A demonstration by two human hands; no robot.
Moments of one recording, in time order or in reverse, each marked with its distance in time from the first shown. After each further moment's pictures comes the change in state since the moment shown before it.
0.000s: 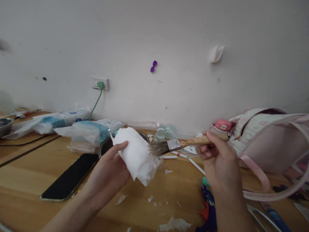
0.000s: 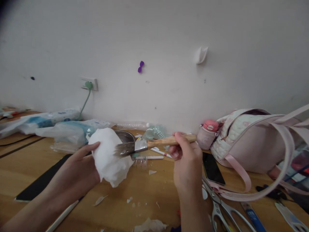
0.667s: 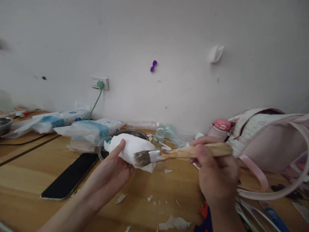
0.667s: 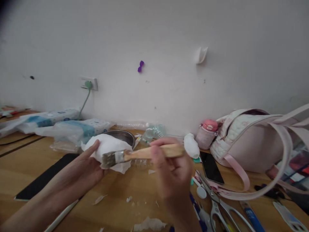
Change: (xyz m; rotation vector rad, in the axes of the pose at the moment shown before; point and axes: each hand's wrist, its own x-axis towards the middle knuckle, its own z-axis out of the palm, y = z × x) left_hand 0.010 -0.005 -0.004 -0.019 0.023 0.018; right_hand -0.031 -0.001 -0.005 -0.319 -0.305 -0.423
